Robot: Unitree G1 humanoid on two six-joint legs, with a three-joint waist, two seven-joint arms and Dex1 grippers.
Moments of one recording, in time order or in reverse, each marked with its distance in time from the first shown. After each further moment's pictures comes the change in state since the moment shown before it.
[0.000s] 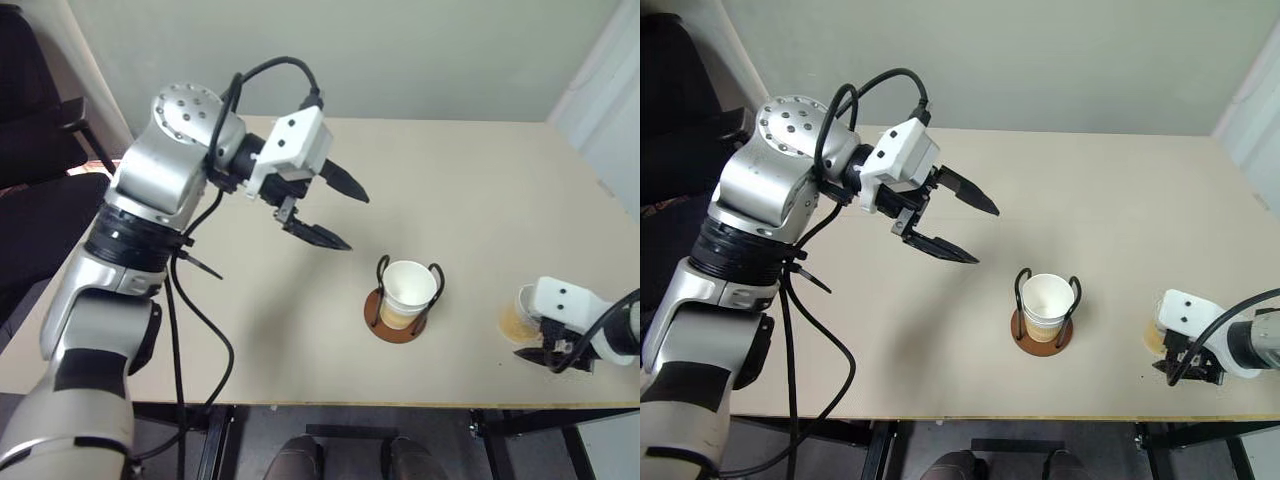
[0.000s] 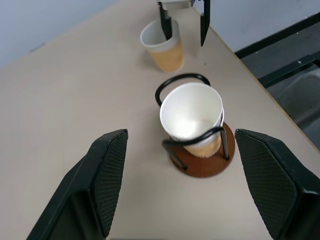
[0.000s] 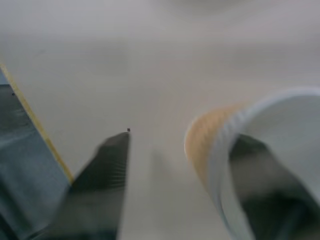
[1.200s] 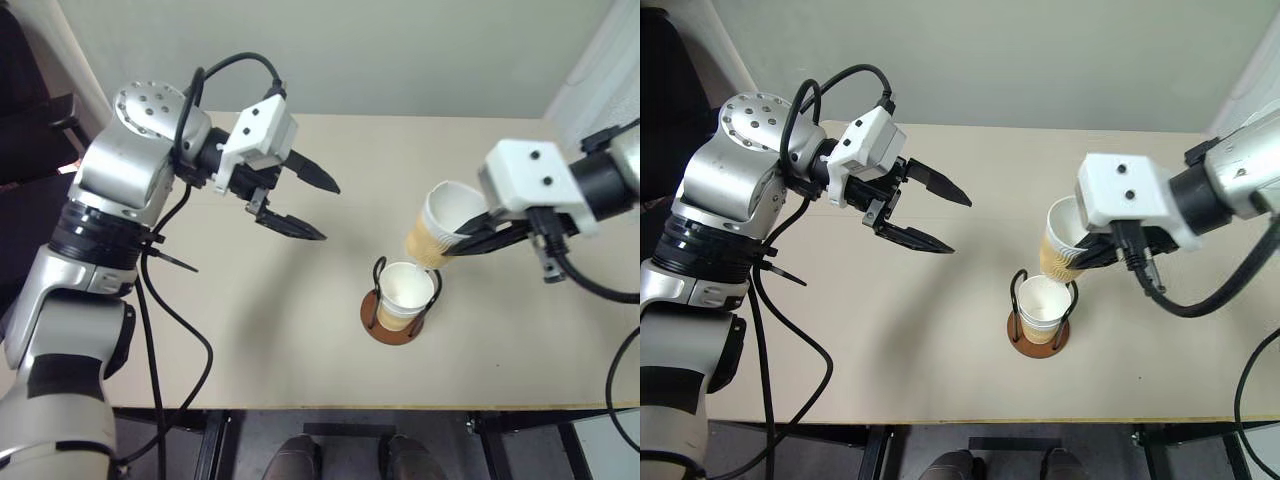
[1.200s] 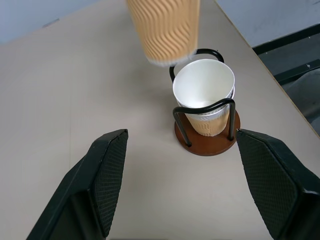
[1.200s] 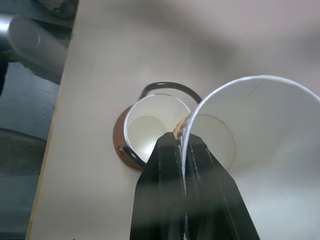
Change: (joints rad) left arm 0.005 0.085 -0.004 0.063 -0.043 -0.012 -0.002; right arm -1.227 0.147 0.517 0.094 0.109 0.084 0.458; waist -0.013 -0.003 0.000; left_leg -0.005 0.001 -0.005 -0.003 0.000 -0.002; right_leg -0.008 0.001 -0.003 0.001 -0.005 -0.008
